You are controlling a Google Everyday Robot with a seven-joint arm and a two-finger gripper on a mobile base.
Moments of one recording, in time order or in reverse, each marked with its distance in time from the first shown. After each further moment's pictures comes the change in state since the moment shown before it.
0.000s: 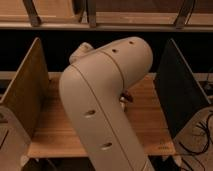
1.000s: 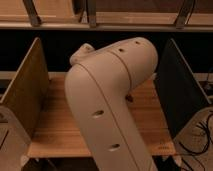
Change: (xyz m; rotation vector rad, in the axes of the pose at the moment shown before) arm -0.032 0.006 -0.006 0.039 -0.122 -0.037
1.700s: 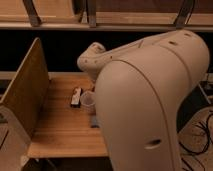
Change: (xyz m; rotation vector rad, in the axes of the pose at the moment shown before) arm 0.011 0.046 -0.058 0.128 -0.037 0.076
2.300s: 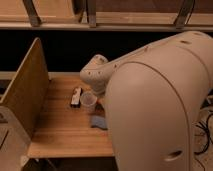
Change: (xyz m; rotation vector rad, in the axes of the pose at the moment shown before) arm -0.024 0.060 0.014 -0.085 -0.036 0.034
